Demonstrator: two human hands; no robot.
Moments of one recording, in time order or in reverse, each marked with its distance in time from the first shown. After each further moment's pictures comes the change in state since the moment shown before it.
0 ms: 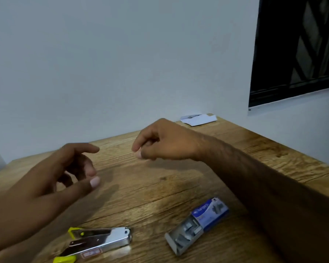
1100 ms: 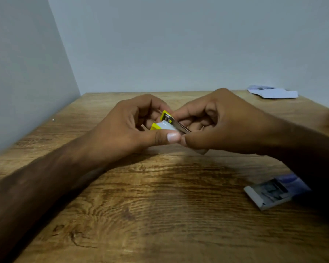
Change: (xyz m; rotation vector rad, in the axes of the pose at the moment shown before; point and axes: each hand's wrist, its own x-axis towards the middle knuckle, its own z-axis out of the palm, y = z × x) left_hand -0.032 0.044 0.016 -0.463 0.069 -0.180; right_hand -0.019 -0.046 0.064 0.170 -0.195 -0.180
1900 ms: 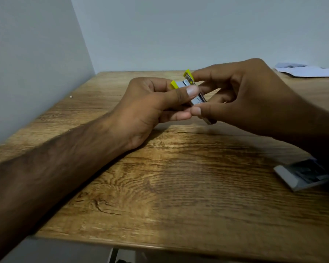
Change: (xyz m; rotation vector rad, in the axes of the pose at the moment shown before) left_hand 0.002 -0.012 0.009 -0.451 0.122 -0.224; right_hand 0.003 0.006 0.018 -0.166 0.218 -0.101
